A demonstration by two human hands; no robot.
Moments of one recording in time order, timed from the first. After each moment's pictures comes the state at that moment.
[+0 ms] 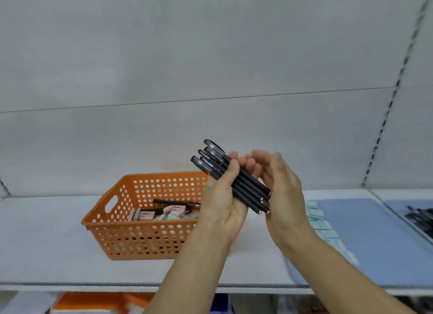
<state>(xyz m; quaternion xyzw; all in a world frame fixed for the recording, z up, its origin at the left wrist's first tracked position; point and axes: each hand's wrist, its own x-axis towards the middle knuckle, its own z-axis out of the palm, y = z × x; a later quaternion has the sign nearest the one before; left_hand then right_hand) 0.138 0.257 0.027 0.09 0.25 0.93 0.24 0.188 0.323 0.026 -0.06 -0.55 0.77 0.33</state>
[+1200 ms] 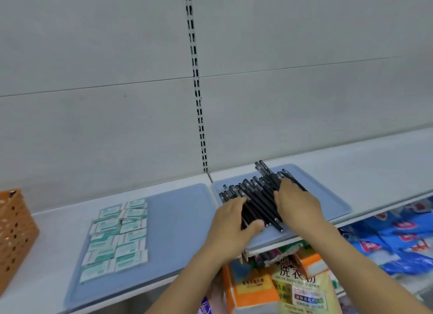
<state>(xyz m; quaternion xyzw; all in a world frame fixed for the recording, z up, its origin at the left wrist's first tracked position) 0.303 0.579 -0.092 0.49 0.80 0.32 0.15 0.400 0.717 -0.061 -0.41 -0.91 0.01 0.09</state>
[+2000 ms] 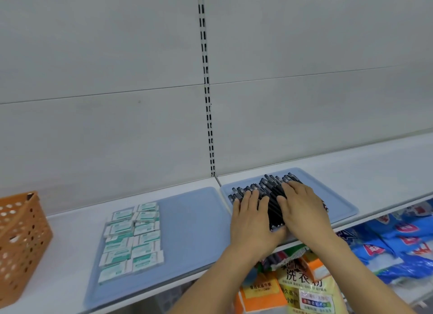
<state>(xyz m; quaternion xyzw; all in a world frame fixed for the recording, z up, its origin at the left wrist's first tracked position) 0.319 0.593 -0.087 0.52 0.83 0.21 0.01 0.405 0.701 -0.077 -0.37 -0.91 0.03 0.19</state>
